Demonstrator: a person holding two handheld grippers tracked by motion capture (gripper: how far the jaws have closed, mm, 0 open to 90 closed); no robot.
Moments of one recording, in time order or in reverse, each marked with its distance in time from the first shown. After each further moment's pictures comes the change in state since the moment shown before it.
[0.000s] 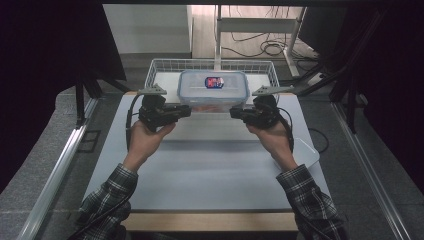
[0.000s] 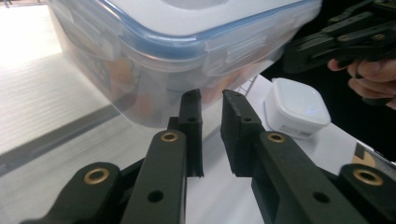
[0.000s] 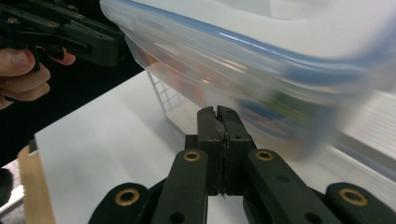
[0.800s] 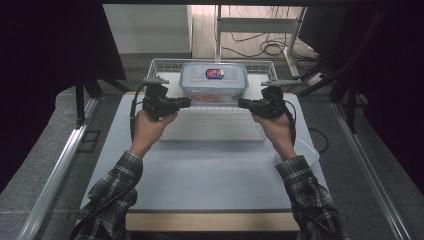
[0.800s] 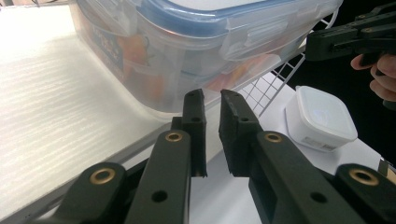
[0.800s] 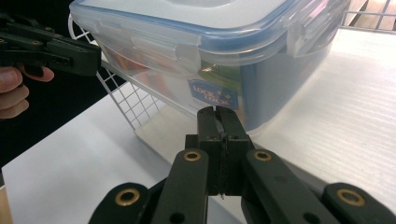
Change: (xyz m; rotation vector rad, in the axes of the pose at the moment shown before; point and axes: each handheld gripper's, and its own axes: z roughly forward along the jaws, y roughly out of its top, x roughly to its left) left arm 0.027 0.014 0.020 0.026 0.035 -0.046; right arm -0.036 0.005 0.006 -0.044 -0.068 0.085
